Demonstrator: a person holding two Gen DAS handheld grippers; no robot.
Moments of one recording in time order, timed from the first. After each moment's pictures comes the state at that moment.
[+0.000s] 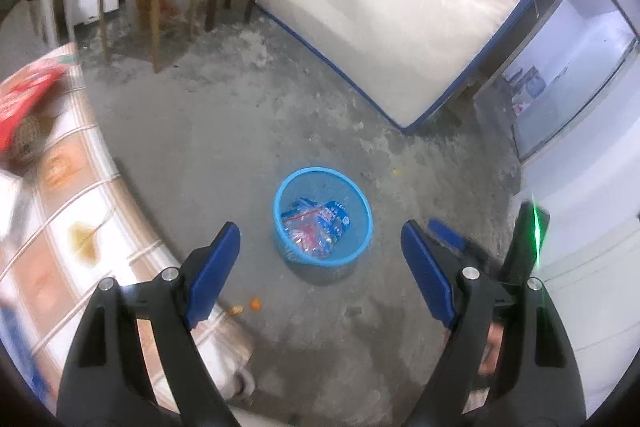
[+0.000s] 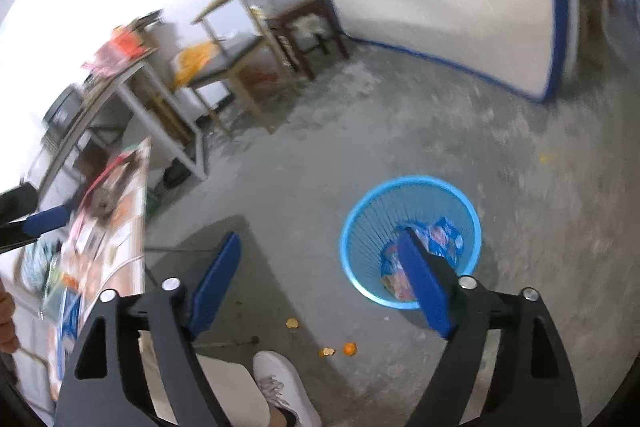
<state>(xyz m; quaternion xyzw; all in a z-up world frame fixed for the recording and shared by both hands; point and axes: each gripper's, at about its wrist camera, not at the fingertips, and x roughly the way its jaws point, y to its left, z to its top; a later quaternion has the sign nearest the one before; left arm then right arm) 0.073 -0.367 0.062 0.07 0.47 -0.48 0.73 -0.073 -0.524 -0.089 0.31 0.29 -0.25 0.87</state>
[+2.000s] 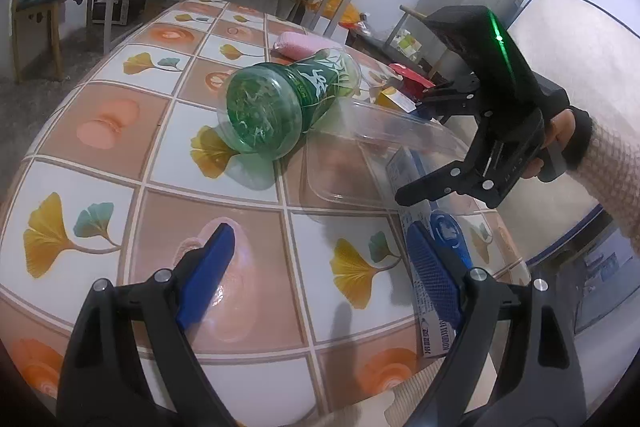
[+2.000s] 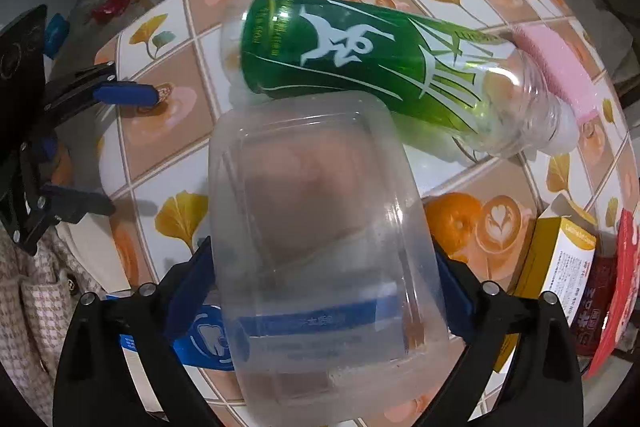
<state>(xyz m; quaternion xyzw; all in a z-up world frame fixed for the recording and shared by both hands) 0.109 0.098 -0.043 -0.14 0.39 -0.22 0.88 0.306 -0.053 -0.058 -0.28 0.57 0.39 0.67</state>
